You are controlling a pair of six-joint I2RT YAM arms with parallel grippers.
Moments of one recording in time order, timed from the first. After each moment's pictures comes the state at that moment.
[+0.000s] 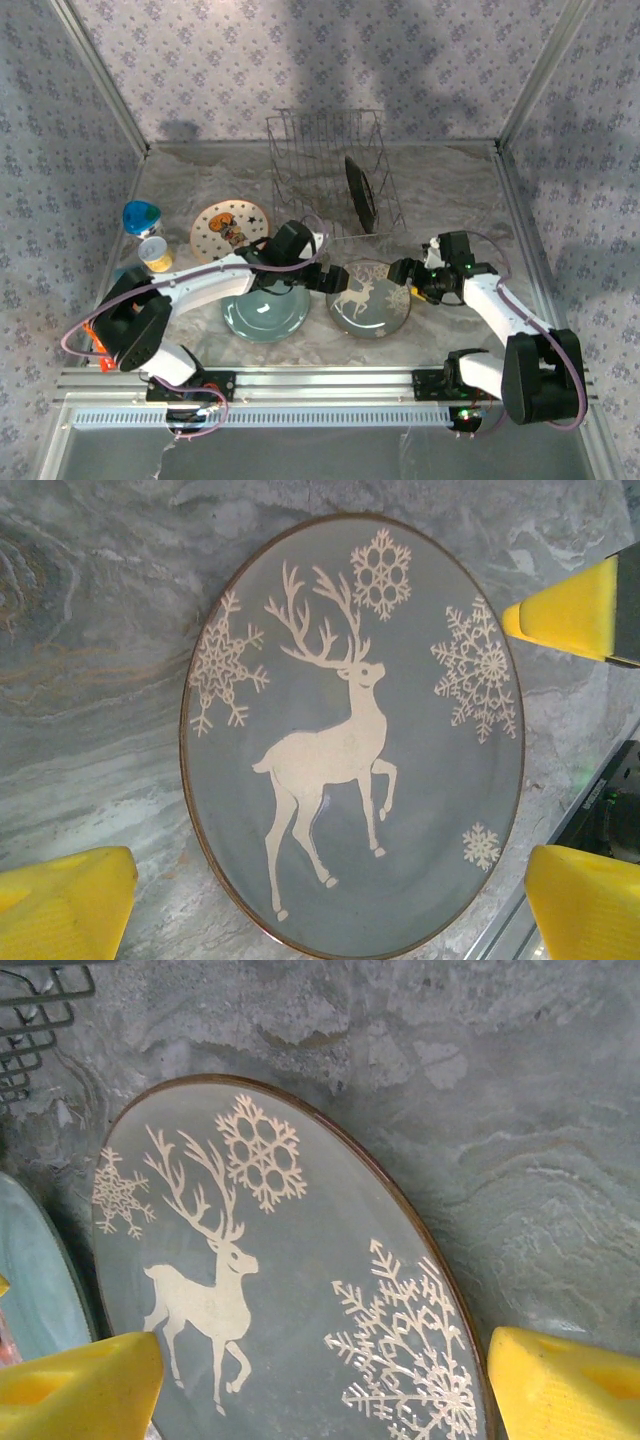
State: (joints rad) left arm -0.84 1.52 0.90 -0.24 0.34 -0.57; right arm 0.11 1.16 0.54 -0.49 -0.51 0.50
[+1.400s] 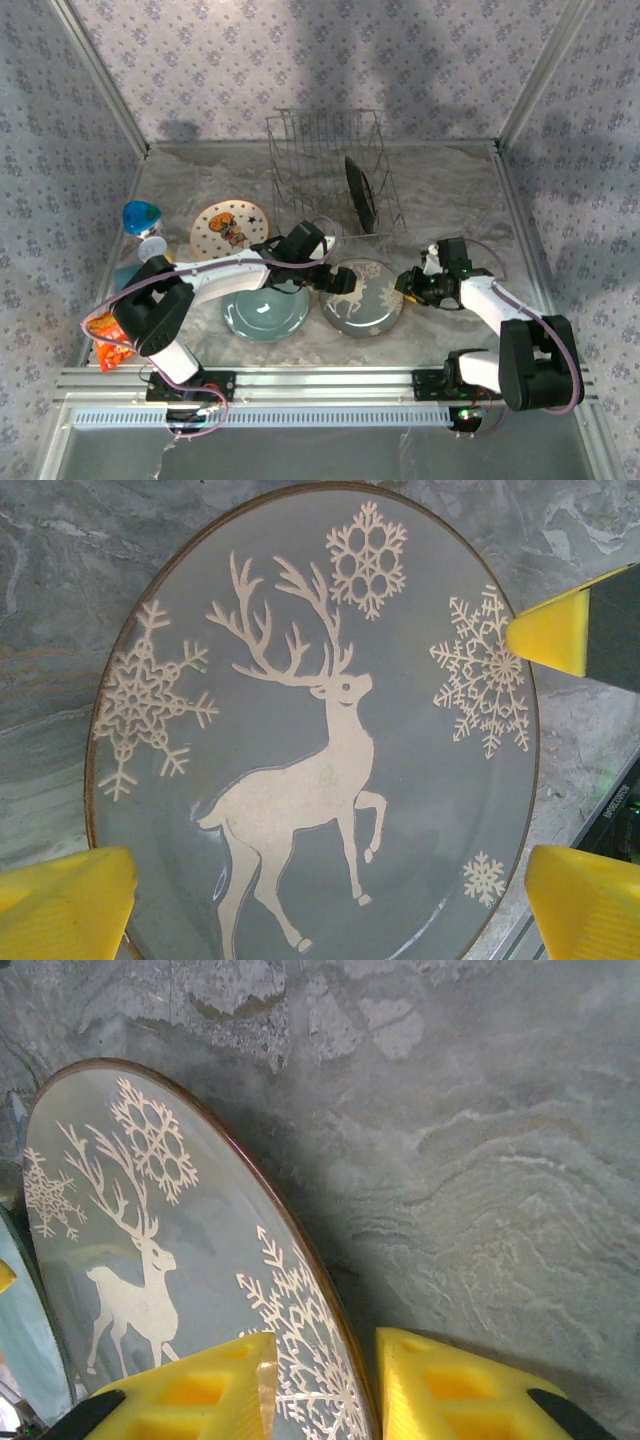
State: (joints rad) left arm -0.86 1.63 0.96 -0.24 0.35 -0.59; right arm 0.10 1.23 0.47 -0.39 -0.54 0.51
